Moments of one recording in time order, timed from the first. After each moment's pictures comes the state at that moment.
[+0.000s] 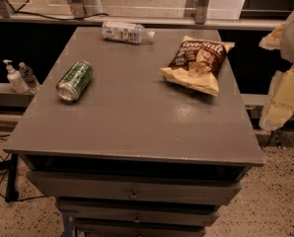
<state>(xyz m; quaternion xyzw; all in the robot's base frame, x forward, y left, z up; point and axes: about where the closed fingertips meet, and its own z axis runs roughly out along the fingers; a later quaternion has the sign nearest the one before) 0.438 -0.216 0.979 -0.60 0.78 -0.04 0.16</state>
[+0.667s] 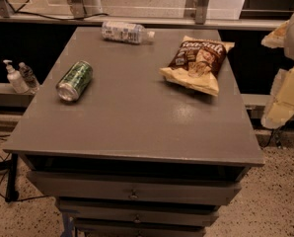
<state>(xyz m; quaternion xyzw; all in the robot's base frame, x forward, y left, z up) 0.440 -0.221 0.981 -0.60 0.78 -0.04 0.17</state>
